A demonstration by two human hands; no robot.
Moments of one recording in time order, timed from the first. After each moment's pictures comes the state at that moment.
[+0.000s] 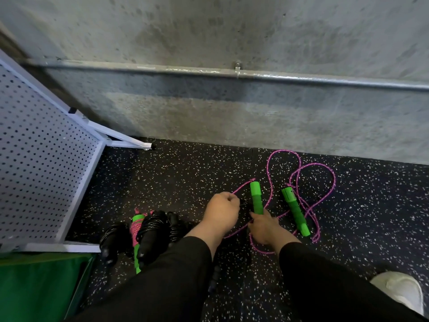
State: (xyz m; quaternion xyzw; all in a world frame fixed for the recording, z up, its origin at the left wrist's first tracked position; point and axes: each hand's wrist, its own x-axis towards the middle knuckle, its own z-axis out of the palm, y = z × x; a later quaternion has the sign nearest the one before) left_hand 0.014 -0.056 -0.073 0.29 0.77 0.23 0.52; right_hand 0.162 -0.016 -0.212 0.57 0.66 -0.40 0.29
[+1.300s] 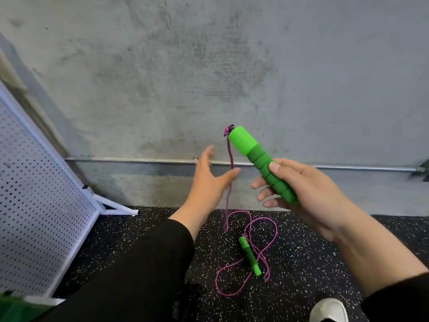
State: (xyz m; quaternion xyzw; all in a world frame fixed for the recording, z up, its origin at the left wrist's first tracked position) left_hand 0.088 -0.042 0.192 0.48 0.63 0.53 0.32; right_hand 0.283 -0.073 0.274 0.39 0.52 -0.66 -0.38
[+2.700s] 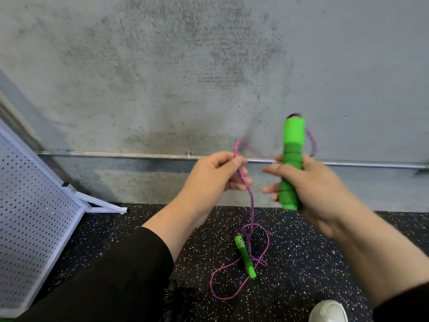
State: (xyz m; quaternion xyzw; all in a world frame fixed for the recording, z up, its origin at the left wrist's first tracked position) left_hand 0.092 -0.030 0.212 0.46 0.46 0.54 0.54; right_hand 0.270 -0.020 0.246 0.52 0.46 -0.59 -0.41
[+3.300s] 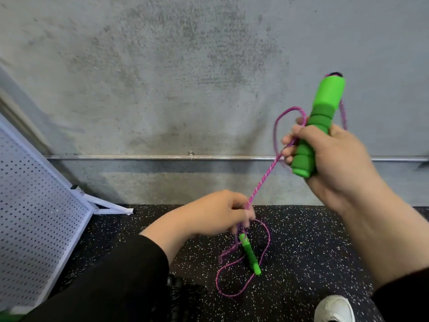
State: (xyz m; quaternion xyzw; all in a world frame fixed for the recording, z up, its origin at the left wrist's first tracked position) left_hand 0.084 -0.056 0.203 0.70 0.53 0.13 0.46; right_hand 0.275 -0.018 0.284 0.40 0.41 -0.59 -0.57
